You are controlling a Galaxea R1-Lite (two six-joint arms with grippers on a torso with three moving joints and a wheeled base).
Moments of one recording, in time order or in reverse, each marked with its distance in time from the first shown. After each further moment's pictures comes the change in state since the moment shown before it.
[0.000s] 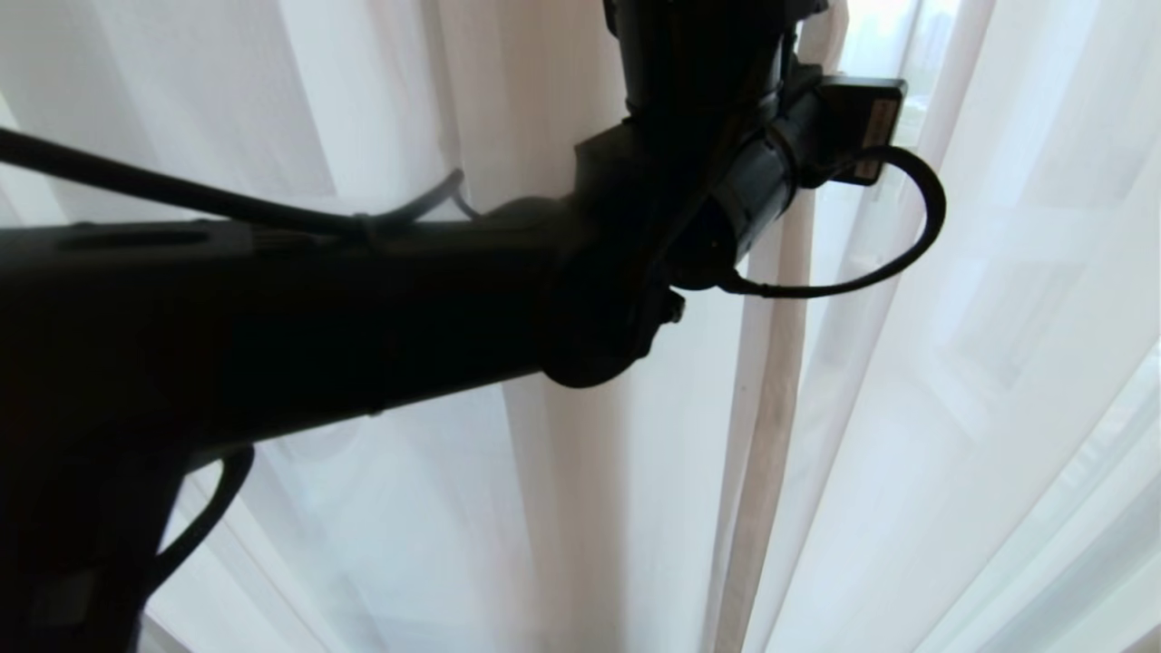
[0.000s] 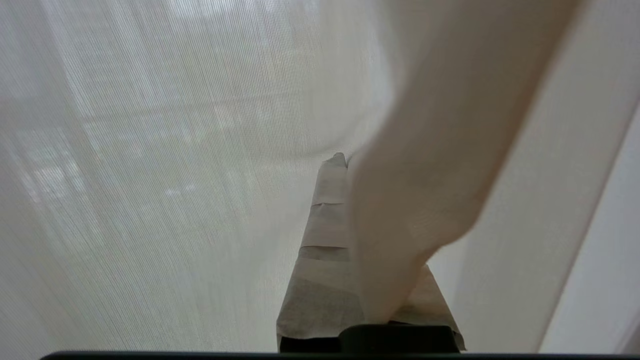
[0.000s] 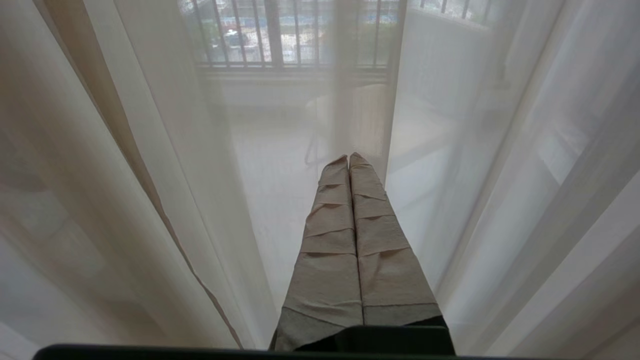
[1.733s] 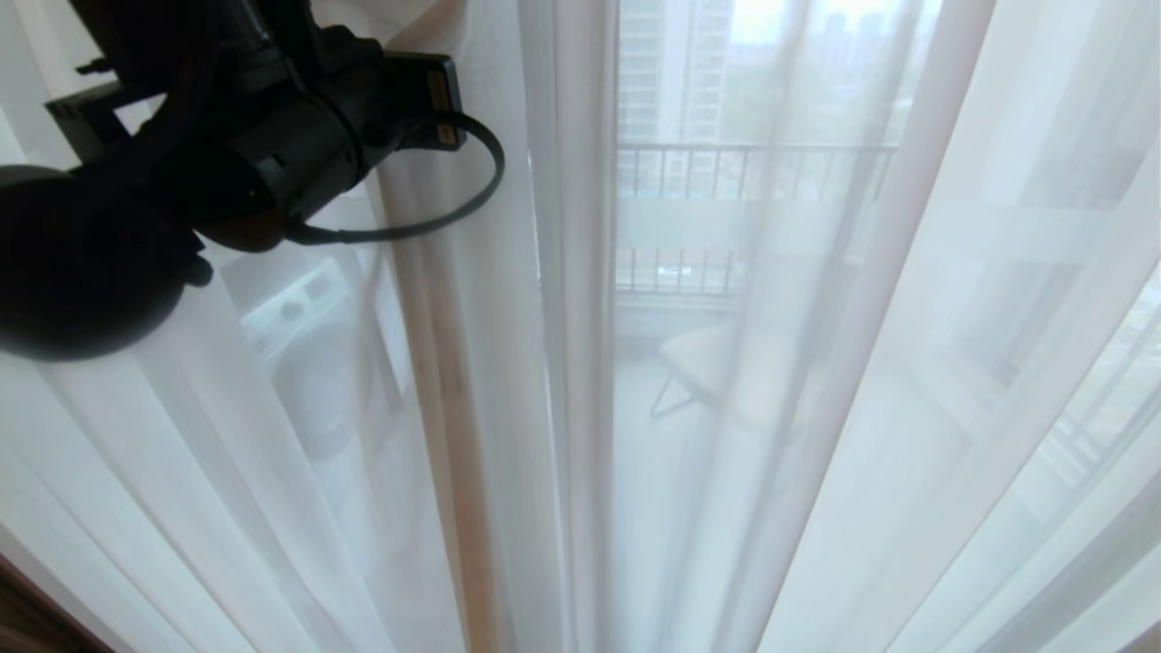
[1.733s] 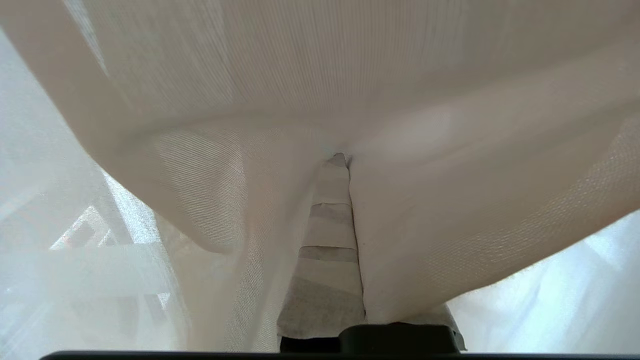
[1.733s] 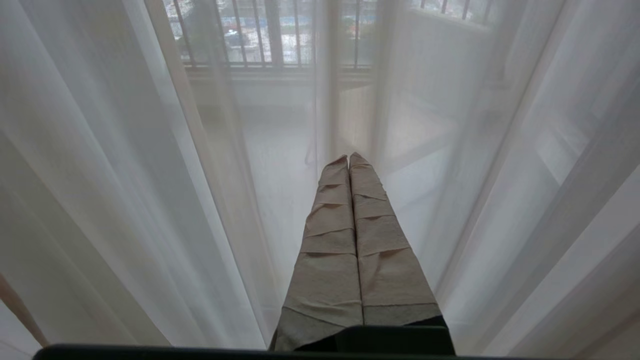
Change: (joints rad) left arm 0.411 -0.490 0.647 -0.093 0.116 0.057; right arm 0.000 0.000 0.000 0.000 0.000 0.000
